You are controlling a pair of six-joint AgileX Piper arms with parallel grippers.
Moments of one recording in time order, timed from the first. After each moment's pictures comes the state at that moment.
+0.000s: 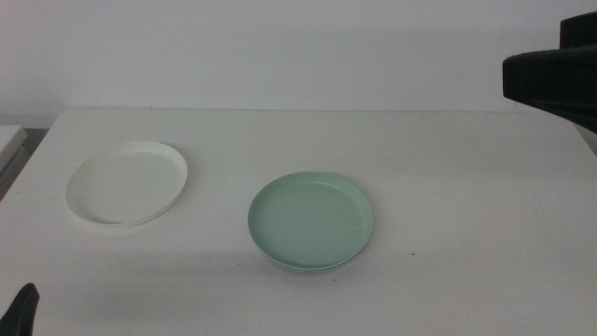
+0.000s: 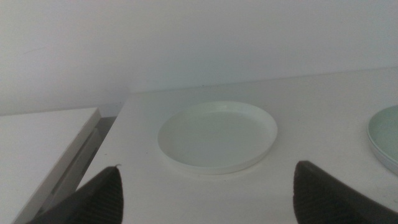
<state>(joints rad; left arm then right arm) 0.01 0.00 0.00 -0.04 0.22 0.11 0.33 0.89 -1.15 0.62 0.84 -0.57</state>
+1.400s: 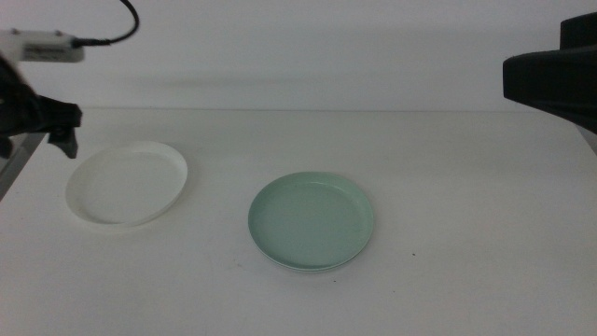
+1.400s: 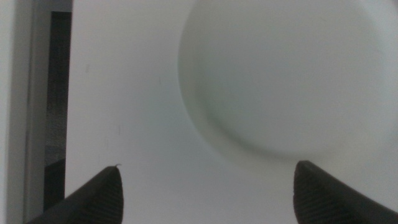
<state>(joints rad) 0.13 1.76 -1.46 0.02 1.04 0.07 0.33 0.89 -1.15 0.62 0.84 -0.57</state>
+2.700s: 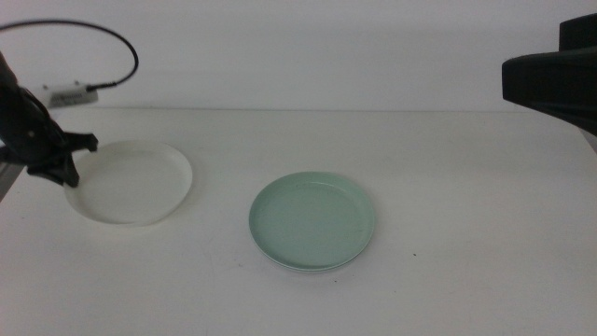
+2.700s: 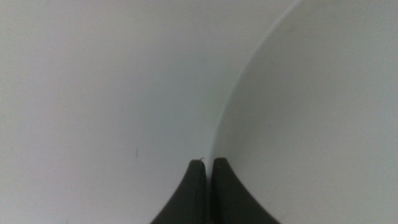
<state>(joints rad) 0.24 2.19 -1.72 -0.19 1.07 0.23 0.33 0.89 -1.15 0.62 0.84 -0.57</state>
